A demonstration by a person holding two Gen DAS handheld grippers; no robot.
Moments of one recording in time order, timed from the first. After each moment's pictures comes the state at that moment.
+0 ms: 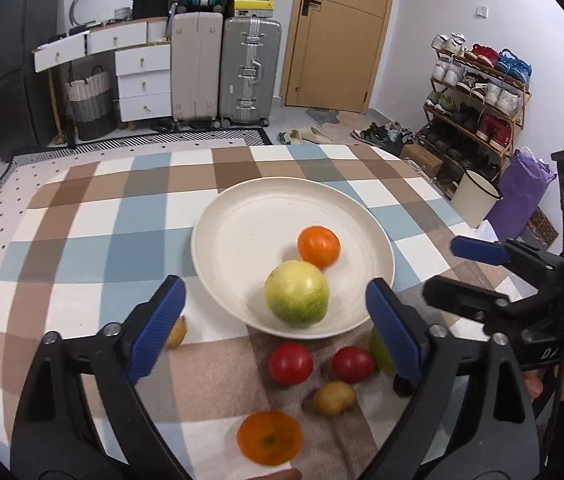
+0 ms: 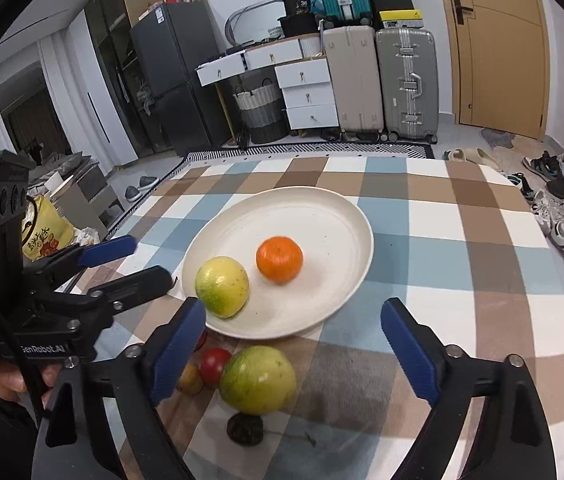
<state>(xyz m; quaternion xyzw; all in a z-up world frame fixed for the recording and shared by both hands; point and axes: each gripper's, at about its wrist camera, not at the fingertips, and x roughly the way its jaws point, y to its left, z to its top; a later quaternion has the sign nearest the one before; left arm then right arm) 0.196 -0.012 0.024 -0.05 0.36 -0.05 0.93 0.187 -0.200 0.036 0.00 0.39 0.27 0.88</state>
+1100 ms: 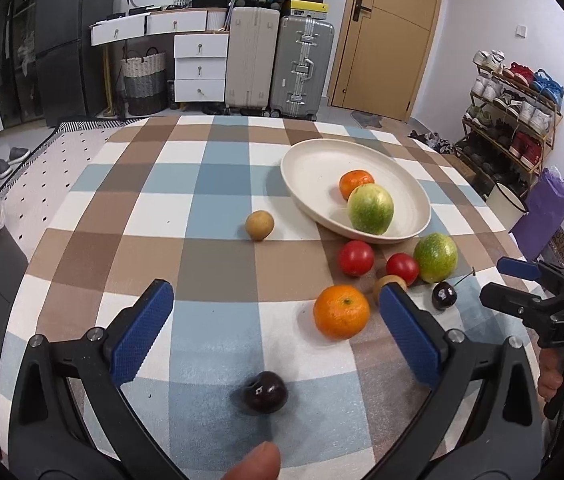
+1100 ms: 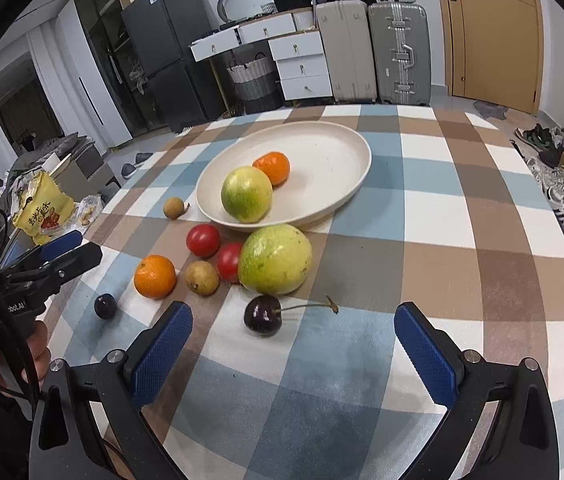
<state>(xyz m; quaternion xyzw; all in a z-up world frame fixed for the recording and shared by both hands) 0.088 0.034 0.006 -0.09 0.36 0.03 0.93 0.116 -0.213 0.009 -0.01 0.44 0.26 0.86</state>
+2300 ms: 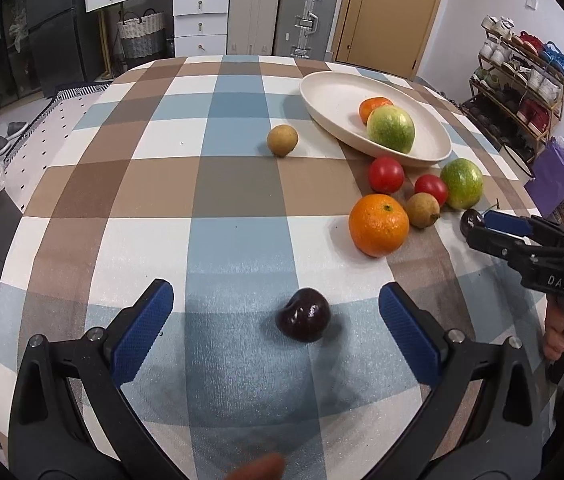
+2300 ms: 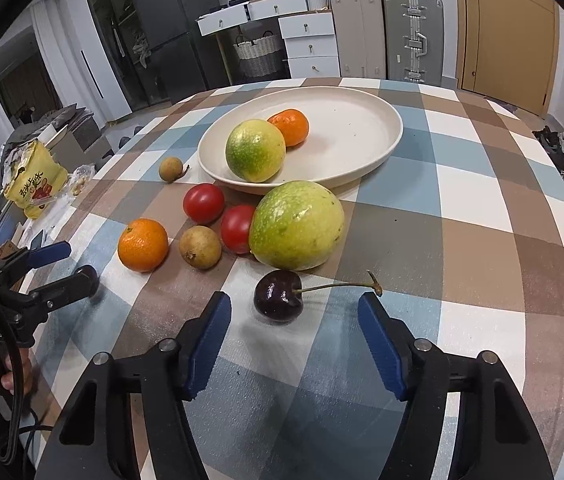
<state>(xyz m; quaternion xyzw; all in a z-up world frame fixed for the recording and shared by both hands) 0.073 0.045 -0.038 -0.08 0.44 0.02 0.89 0.118 -0.183 -0.024 -0.05 0.45 0.26 0.85</state>
